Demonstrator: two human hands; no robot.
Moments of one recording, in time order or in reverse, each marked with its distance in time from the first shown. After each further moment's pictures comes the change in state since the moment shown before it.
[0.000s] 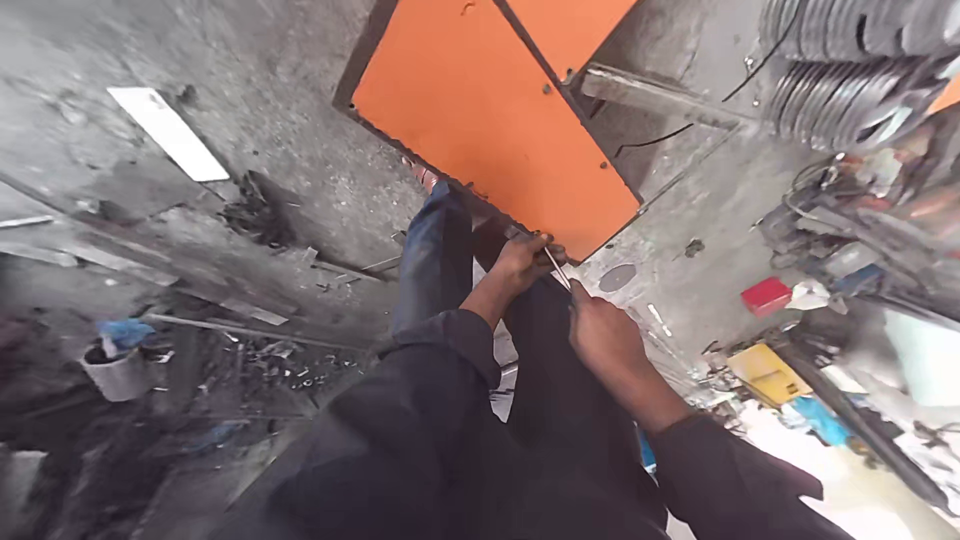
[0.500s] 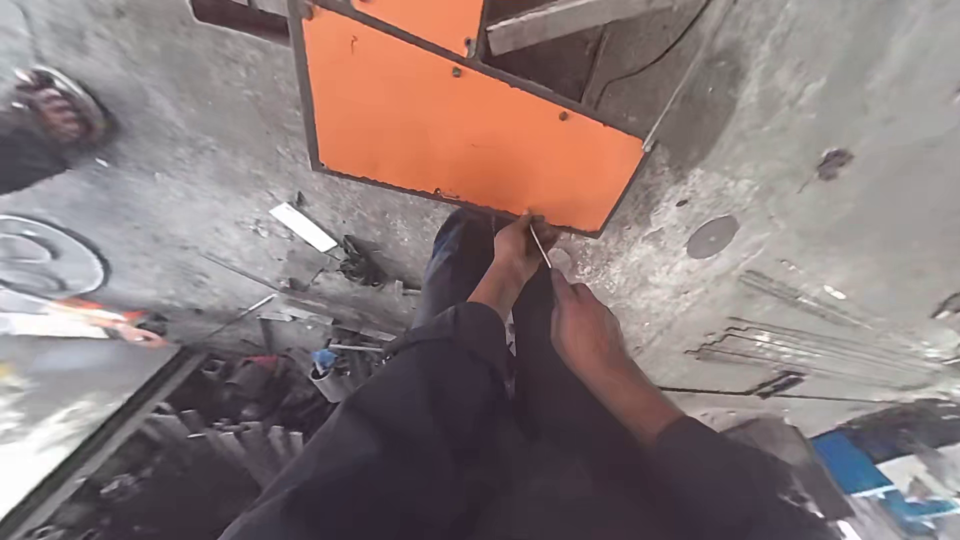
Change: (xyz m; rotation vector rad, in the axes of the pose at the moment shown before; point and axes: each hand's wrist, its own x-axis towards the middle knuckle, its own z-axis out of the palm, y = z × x) left_hand 0.012 -0.011 0.031 0.066 0.391 0.144; right_hand -0.001 0.020 0.061 0.658 0.080 -0.199
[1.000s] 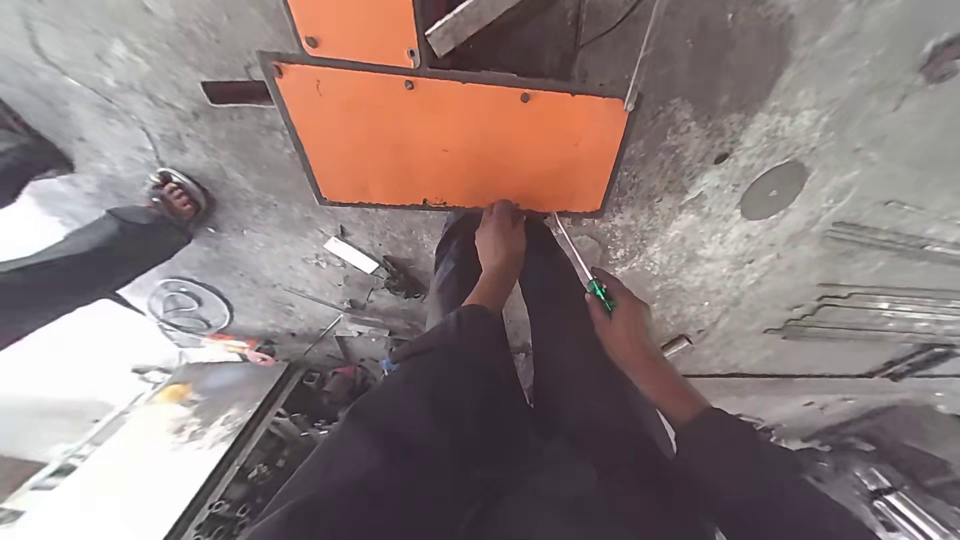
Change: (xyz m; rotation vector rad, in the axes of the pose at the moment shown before) left_hand -0.016 0.006 -0.007 1.784 0.262 0.790; right_hand 0.013 0.105 0.064 0.512 0.212 0.007
